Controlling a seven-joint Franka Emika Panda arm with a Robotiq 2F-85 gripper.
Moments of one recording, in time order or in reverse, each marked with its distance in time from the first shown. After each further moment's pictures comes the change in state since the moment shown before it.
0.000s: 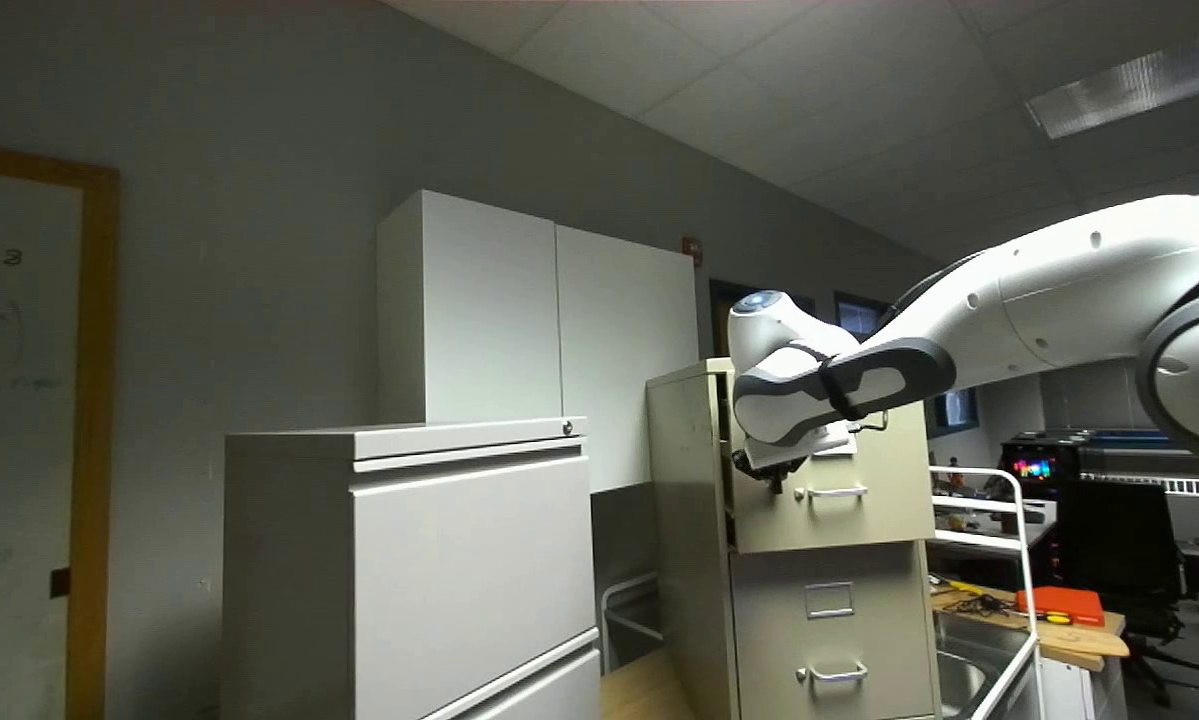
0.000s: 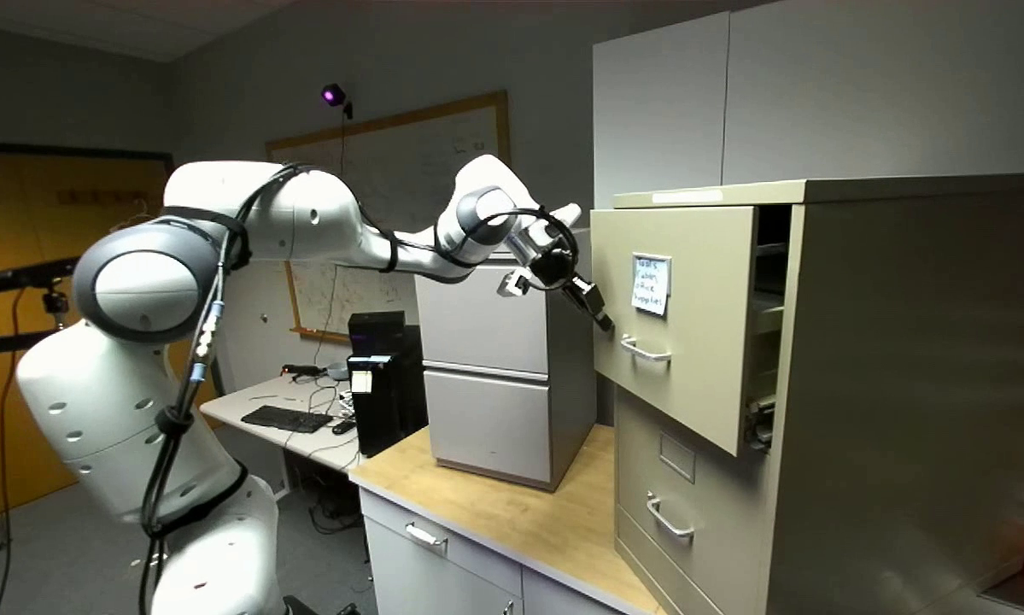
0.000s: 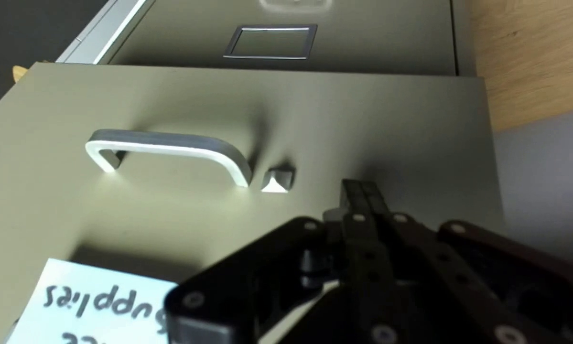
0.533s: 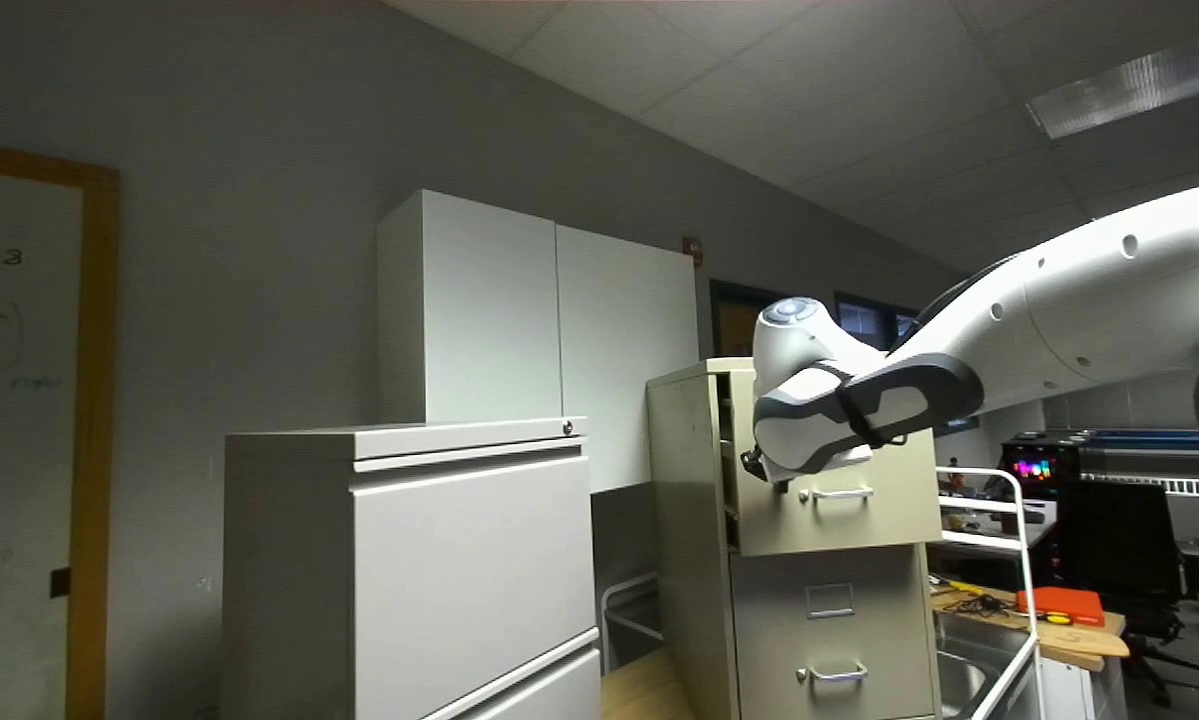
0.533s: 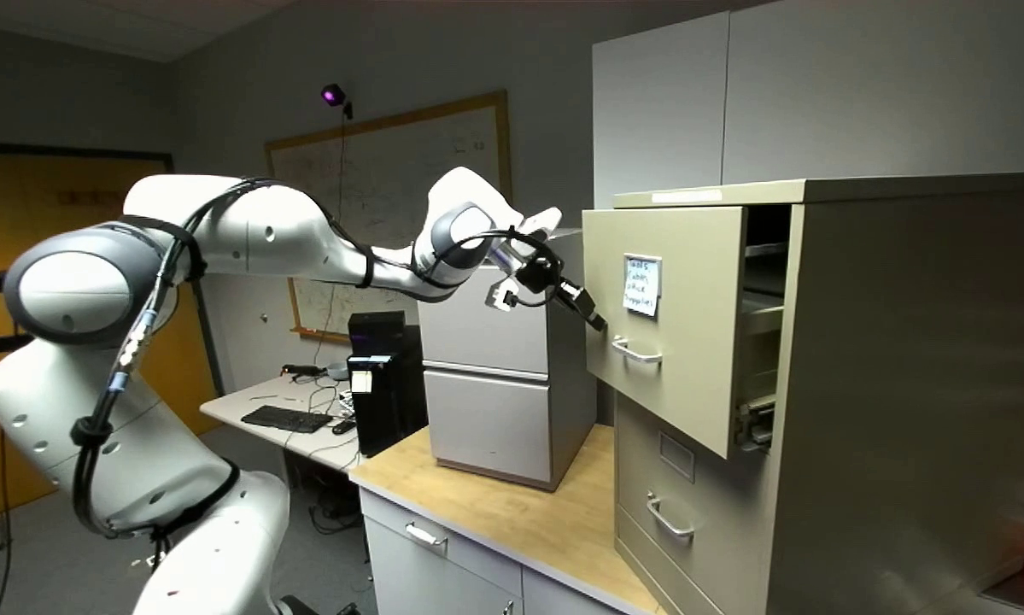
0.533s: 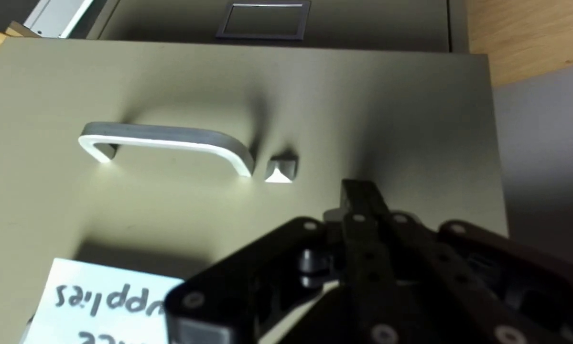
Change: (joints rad) arm -0.220 -0.160 0.154 -0.197 0.106 0.236 -0.063
